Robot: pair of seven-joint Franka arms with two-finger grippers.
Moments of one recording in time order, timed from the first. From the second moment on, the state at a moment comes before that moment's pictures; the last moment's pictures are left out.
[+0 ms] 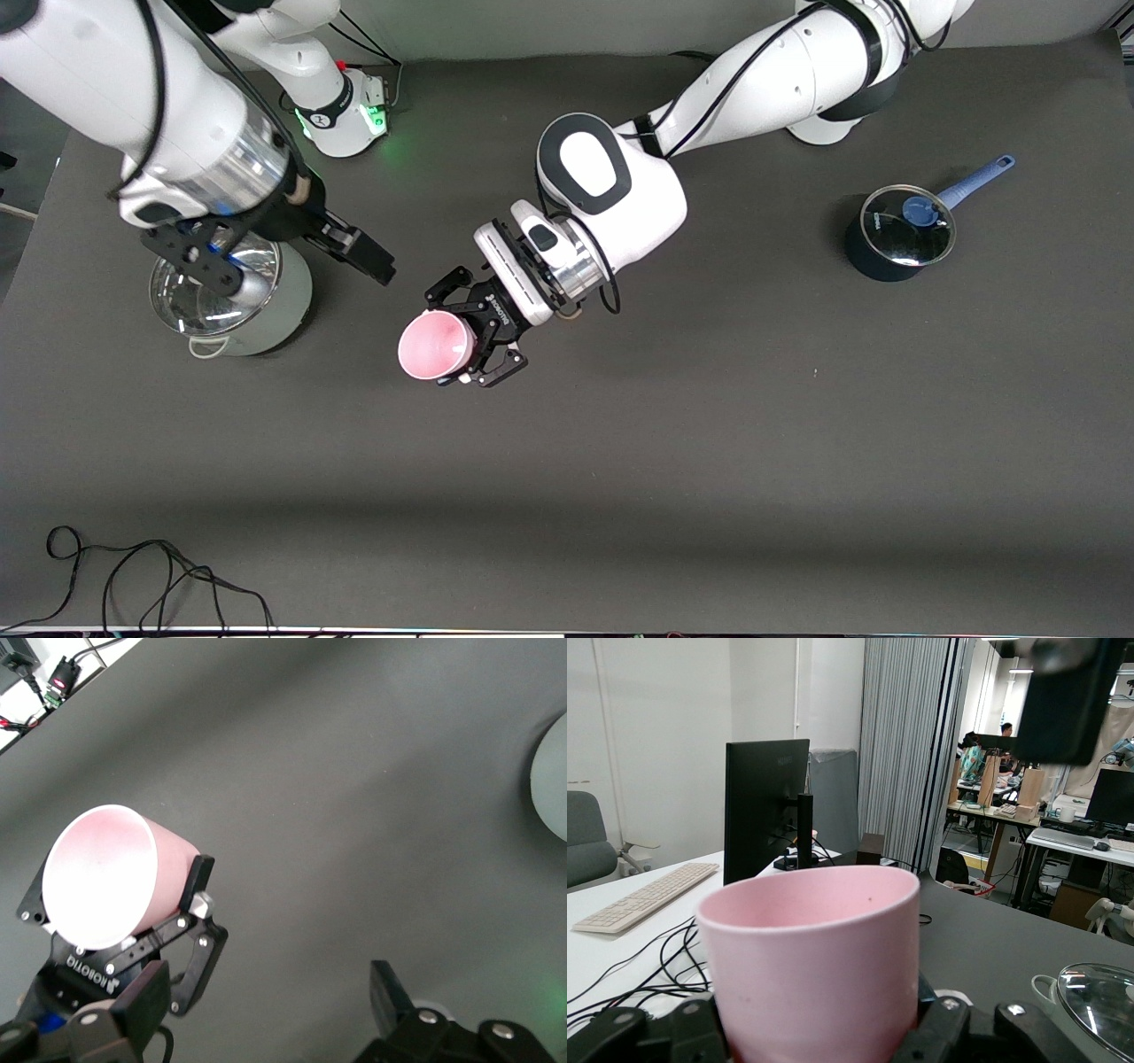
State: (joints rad) left arm -0.35 1.00 -1.04 -1.03 -1.22 3.35 1.91; right arm 0.26 0.37 0.24 -1.05 0.04 1.46 1.05
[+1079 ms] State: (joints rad) left arm -0.35 1.00 -1.04 -1.03 -1.22 3.35 1.91; right arm 0.30 0.48 0.23 -0.99 -0.01 1.59 1.05
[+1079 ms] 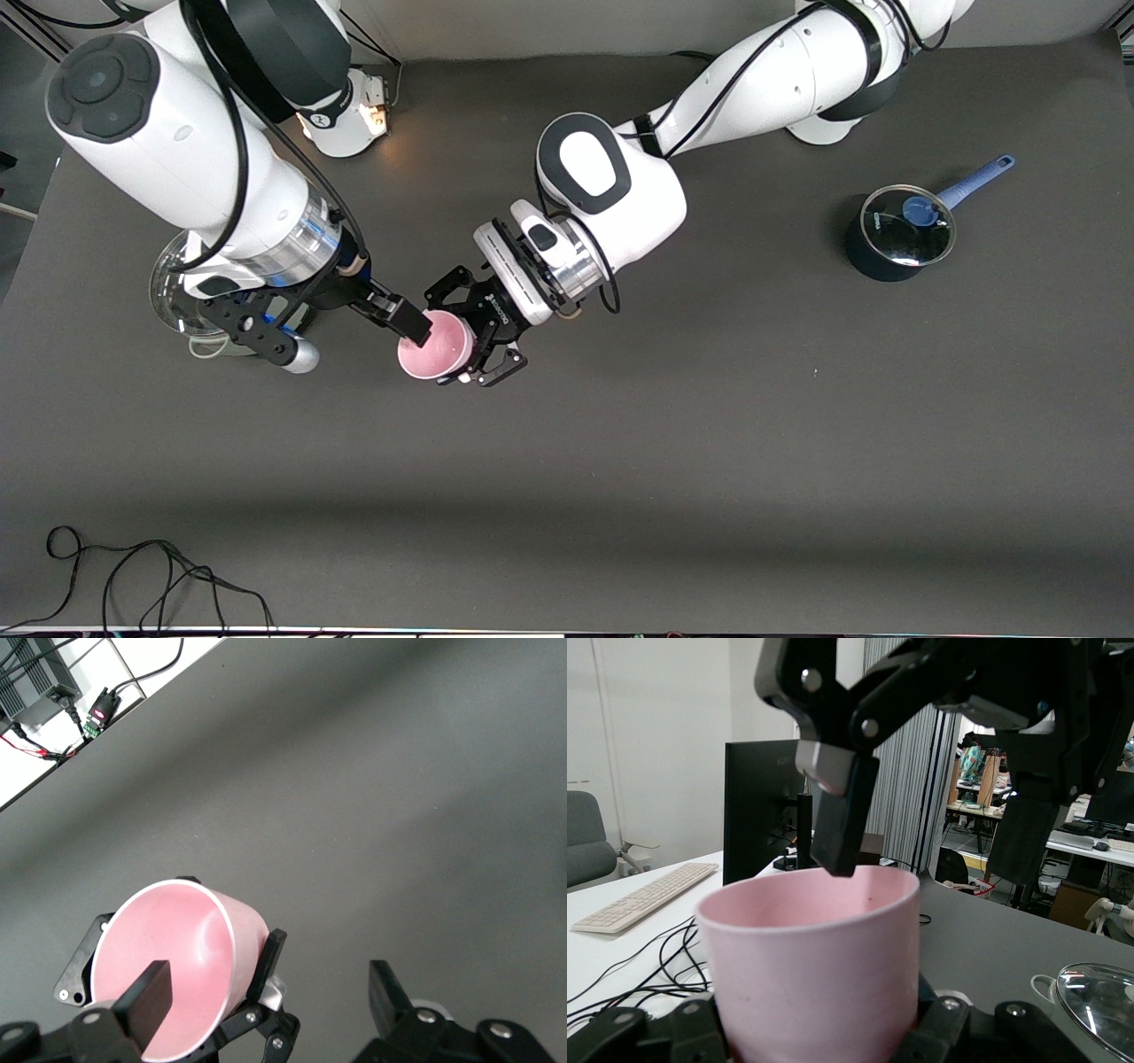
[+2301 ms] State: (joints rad) left arm -0.36 1.00 -1.04 -1.03 -1.22 3.36 1.90; right arm 0.31 0.49 0.23 -0.99 -0.03 1.59 1.06
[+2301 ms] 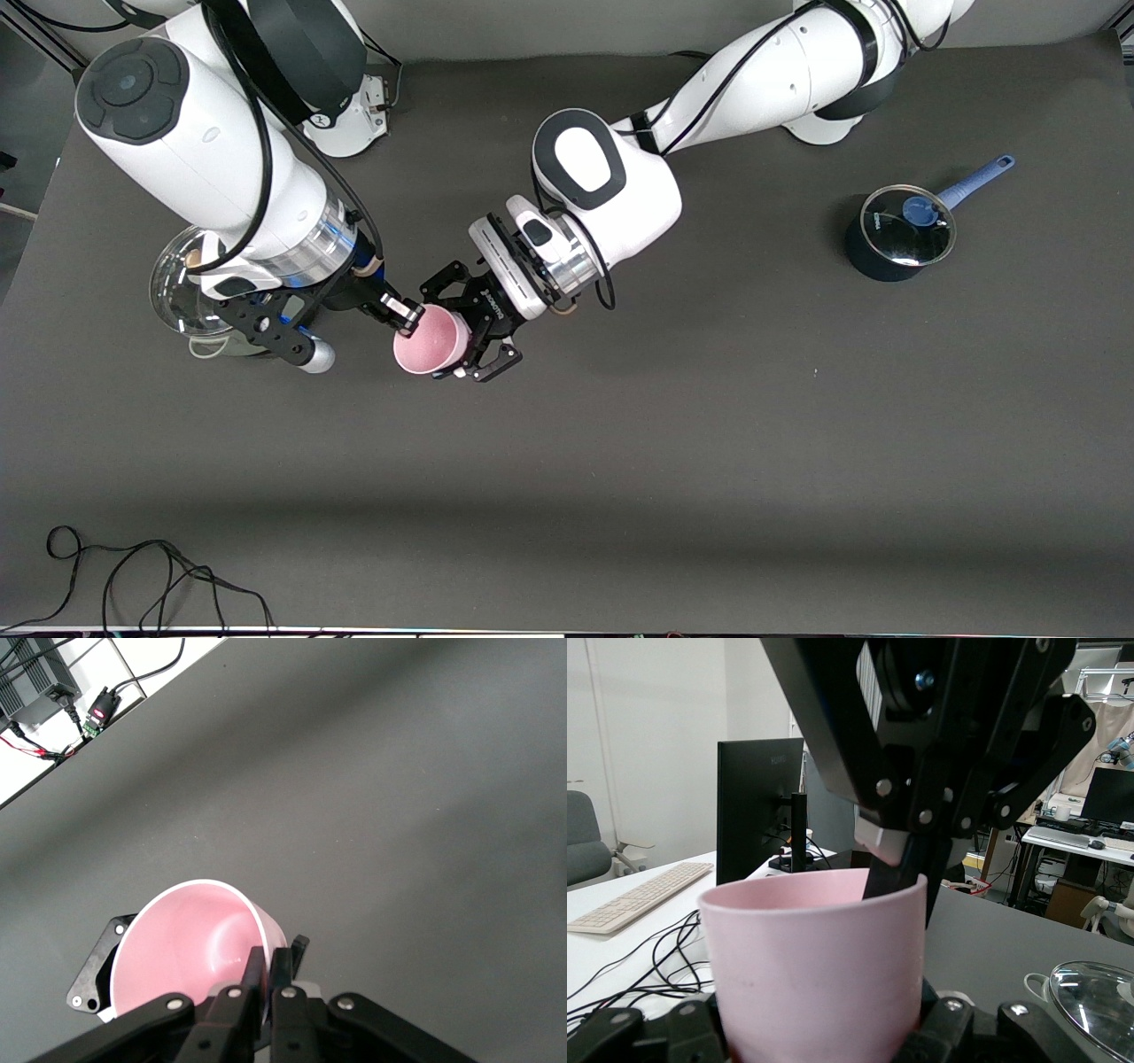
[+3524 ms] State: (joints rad) left arm -0.15 0.92 -1.03 -1.21 -1.13 3.21 1.88; right arm 0.30 0.50 0.18 -0.98 -0.14 1.70 1.04
